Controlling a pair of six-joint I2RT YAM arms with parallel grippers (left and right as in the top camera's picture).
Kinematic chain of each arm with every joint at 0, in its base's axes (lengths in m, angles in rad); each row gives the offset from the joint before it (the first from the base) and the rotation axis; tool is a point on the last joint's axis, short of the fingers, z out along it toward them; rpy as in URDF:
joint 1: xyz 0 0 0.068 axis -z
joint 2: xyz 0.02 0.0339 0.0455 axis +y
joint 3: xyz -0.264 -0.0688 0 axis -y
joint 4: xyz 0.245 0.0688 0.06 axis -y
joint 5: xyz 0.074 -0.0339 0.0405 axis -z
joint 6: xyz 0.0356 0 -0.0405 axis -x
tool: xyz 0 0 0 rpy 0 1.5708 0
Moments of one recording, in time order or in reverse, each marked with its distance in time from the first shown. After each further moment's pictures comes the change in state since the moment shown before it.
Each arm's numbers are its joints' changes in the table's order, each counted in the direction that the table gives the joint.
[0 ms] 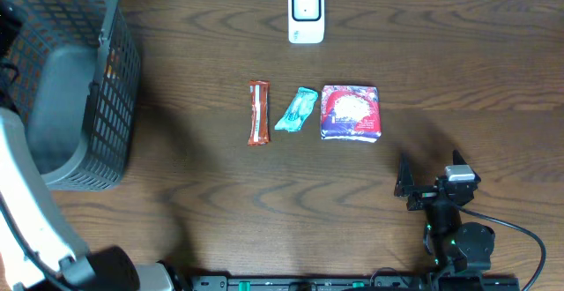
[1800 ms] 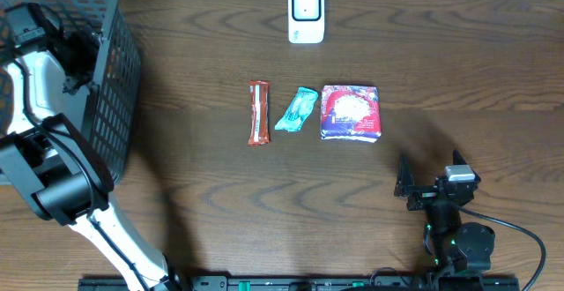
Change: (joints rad) left arm 0.076 0.560 -0.014 0.119 0.247 -0.056; right arm 0.000 0.000 0.000 0.000 0.000 0.000
